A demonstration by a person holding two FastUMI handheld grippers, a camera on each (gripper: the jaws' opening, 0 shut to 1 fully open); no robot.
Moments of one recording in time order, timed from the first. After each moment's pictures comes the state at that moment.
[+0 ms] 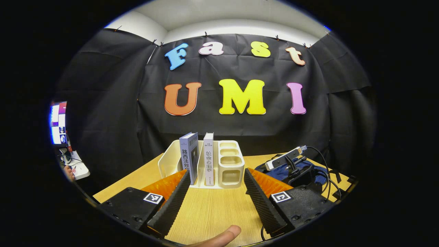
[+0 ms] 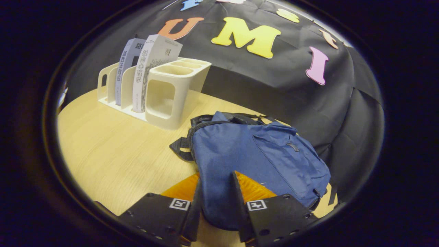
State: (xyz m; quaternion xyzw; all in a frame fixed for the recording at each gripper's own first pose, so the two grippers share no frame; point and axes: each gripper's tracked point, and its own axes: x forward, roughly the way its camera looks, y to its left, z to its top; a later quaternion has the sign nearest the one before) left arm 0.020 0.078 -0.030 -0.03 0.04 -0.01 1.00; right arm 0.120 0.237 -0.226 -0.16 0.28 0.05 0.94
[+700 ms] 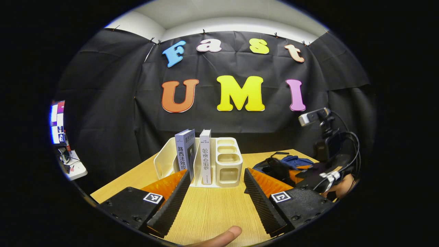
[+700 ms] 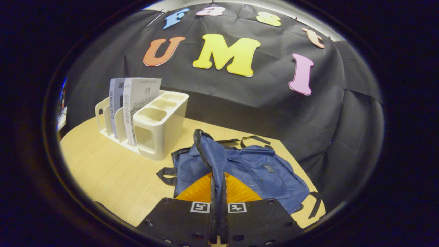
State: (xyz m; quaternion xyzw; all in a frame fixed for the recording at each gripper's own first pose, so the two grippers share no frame) left arm 0.034 0.071 -0.045 -0.03 0.06 -0.01 1.00; right arm 0.136 0.180 -0.115 -0.12 0.22 0.05 0.97
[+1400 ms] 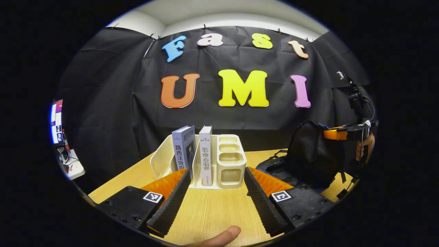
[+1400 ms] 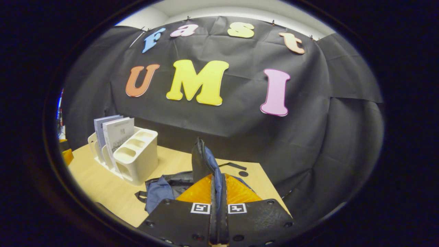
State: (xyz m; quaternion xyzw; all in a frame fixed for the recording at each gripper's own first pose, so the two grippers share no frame) left arm 0.081 0.074 -0.043 -0.03 0.07 -0.01 1.00; right arm 0.180 0.069 0.005 -0.08 0.15 0.05 0.98
